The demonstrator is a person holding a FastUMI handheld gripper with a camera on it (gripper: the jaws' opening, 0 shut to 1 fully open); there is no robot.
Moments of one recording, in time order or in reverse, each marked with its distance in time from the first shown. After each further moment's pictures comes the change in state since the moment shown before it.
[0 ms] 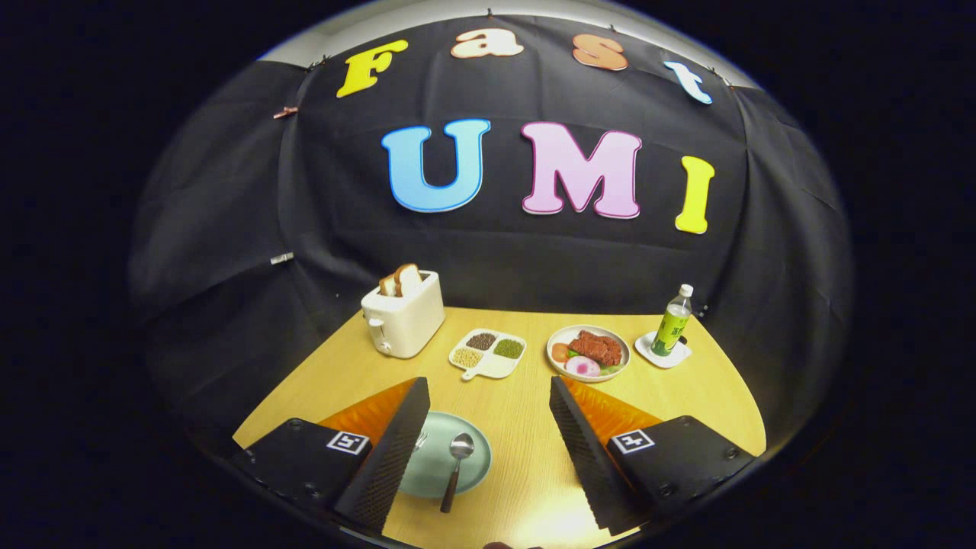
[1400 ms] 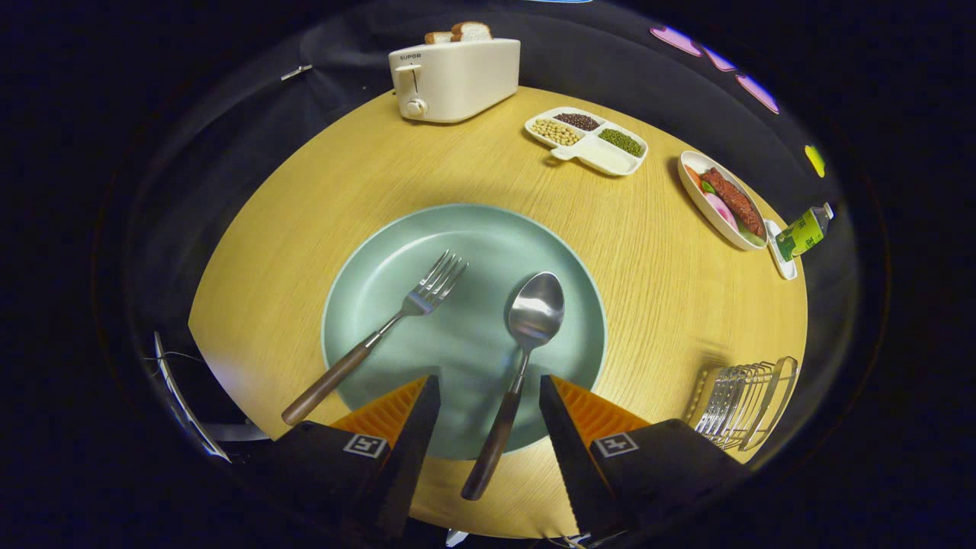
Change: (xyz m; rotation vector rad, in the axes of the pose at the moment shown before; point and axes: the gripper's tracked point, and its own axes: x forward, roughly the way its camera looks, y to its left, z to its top) arm 0.095 0.067 -0.244 -0.192 0.793 0.151
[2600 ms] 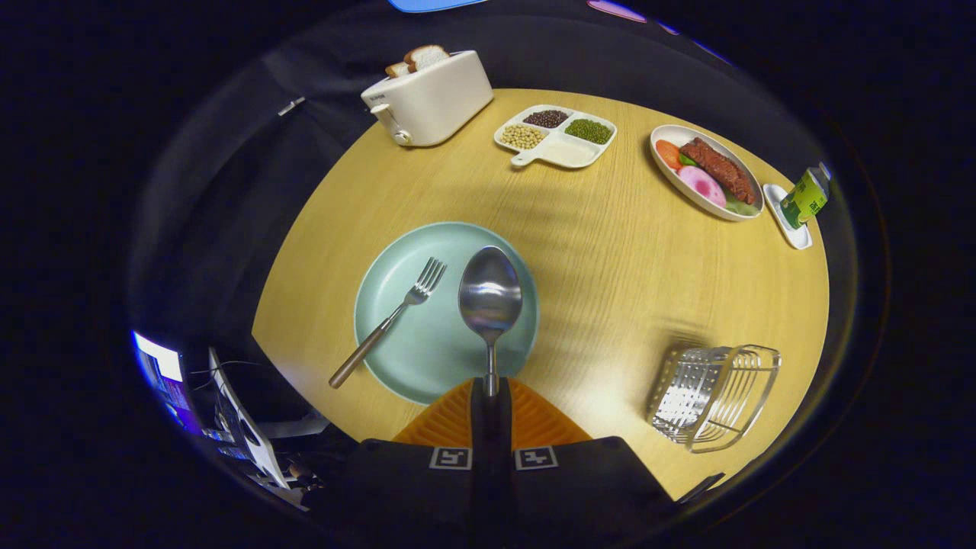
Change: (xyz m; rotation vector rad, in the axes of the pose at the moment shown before) arm -0.088 -0.060 0.007 0.096 0.019 0.216
